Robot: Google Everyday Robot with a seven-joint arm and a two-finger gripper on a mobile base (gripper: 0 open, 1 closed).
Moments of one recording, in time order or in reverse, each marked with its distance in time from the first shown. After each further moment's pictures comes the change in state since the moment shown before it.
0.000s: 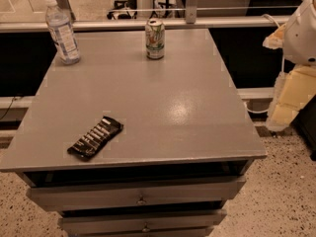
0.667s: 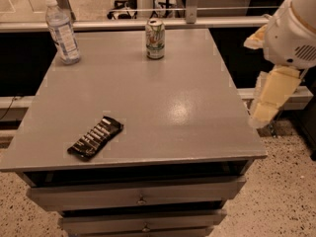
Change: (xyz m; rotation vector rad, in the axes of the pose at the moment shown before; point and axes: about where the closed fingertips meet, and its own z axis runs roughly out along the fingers) arm -0.025 -0.004 0.016 -0.014 -0.054 -0.050
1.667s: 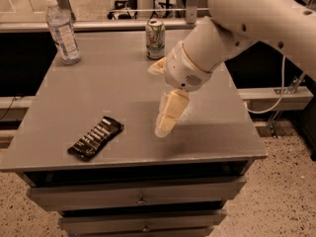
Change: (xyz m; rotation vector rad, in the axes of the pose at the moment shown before) arm -0.162 0.016 0.128 -0.225 -0.404 -0.203
